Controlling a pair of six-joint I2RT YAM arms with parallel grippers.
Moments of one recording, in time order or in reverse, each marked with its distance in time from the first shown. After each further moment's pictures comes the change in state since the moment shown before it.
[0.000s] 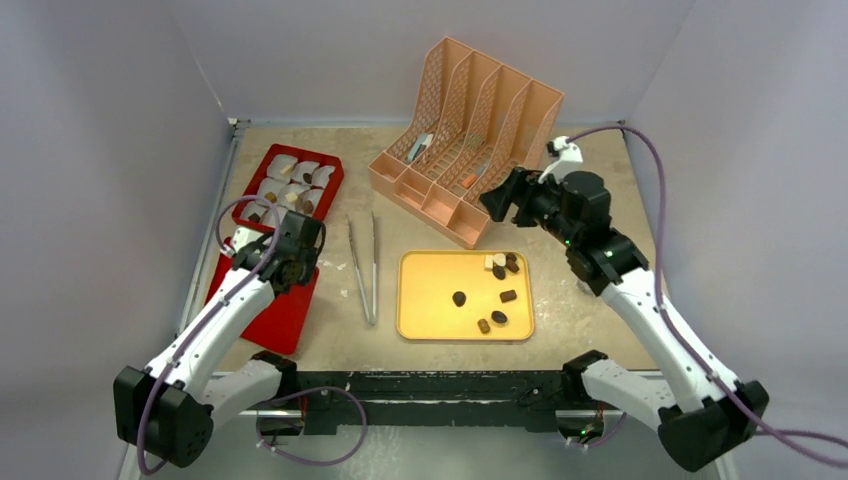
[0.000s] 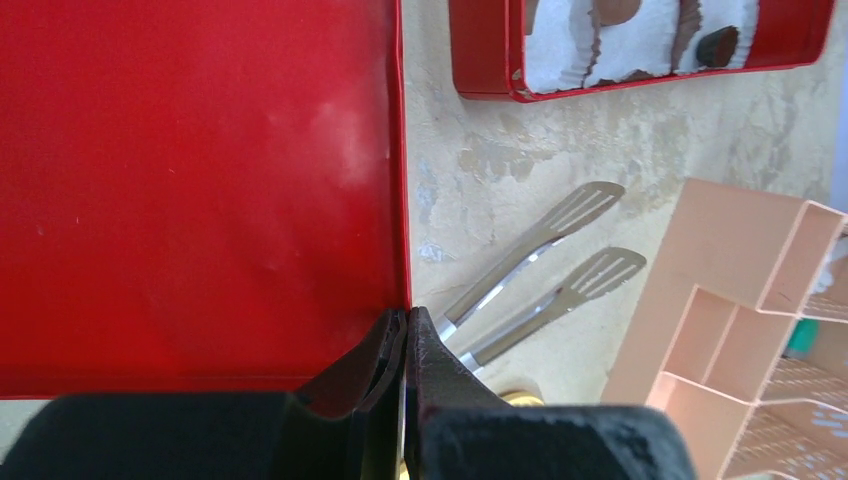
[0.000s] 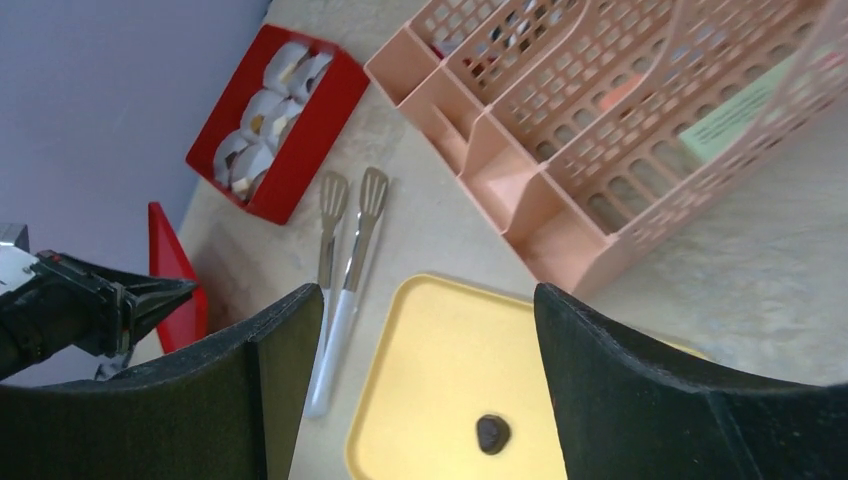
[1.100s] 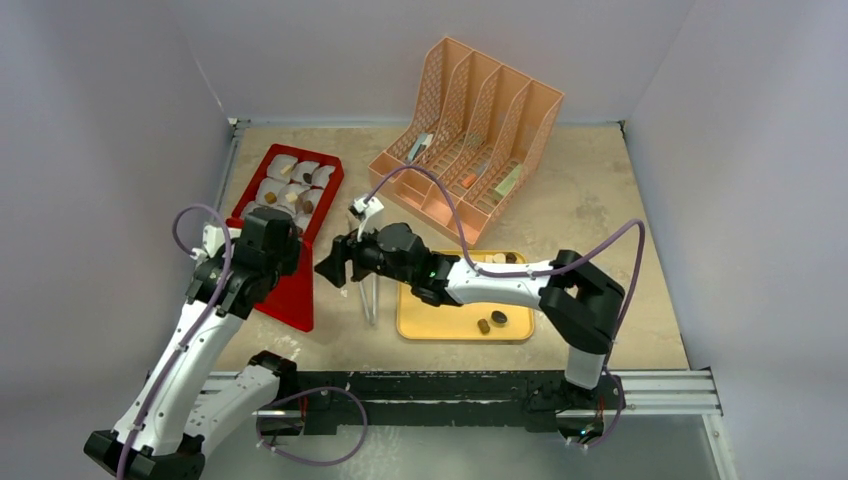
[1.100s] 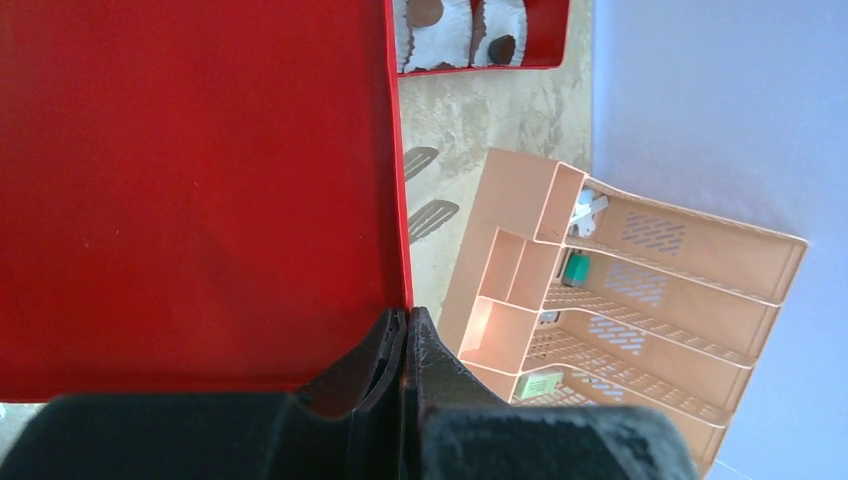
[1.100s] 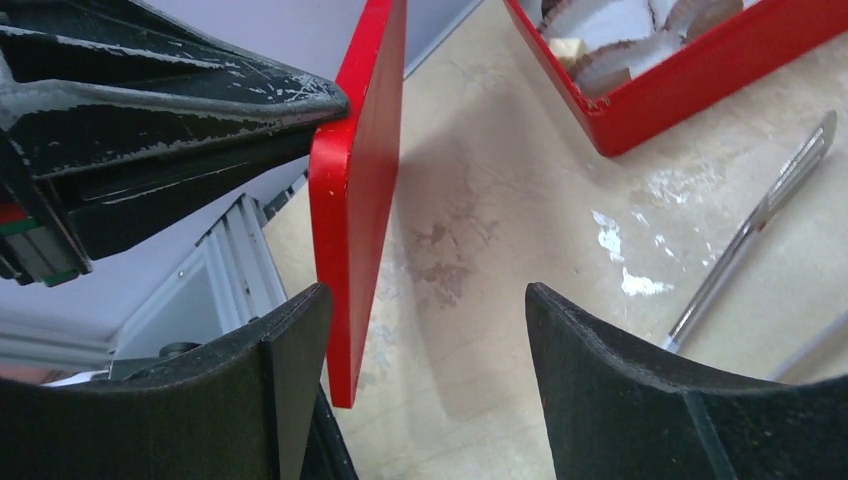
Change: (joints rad) left arm 0.000 -0.209 0.170 -0.093 0.030 -0.073; right arm 0.697 0.835 0.159 0.749 0.085 0.074
